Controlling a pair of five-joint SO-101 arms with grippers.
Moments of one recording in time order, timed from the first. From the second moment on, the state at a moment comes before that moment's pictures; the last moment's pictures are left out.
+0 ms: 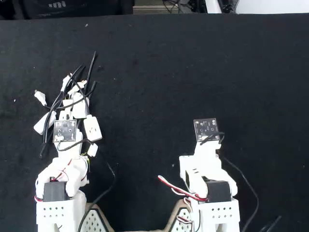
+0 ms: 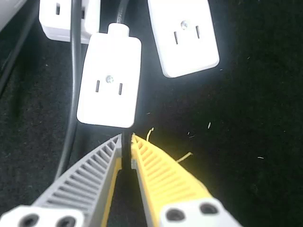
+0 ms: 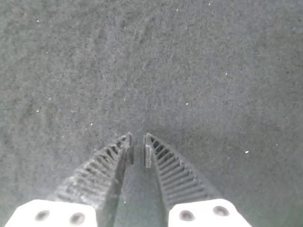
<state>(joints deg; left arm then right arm) -9.7 -104.2 96.1 72.8 -3.1 -3.6 -103.1 96.5 74.5 -1.5</state>
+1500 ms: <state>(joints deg) -33.1 -104.7 69.4 52.9 -3.0 -5.3 -103.1 55.9 67.9 12.2</state>
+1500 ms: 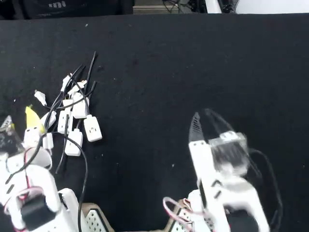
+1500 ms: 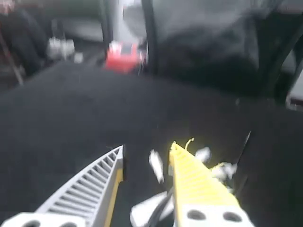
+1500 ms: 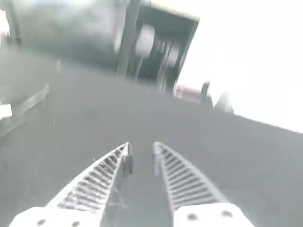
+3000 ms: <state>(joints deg) -2.8 5.1 24.7 59.7 13.4 -20.2 -35.2 63.4 34.0 8.2</state>
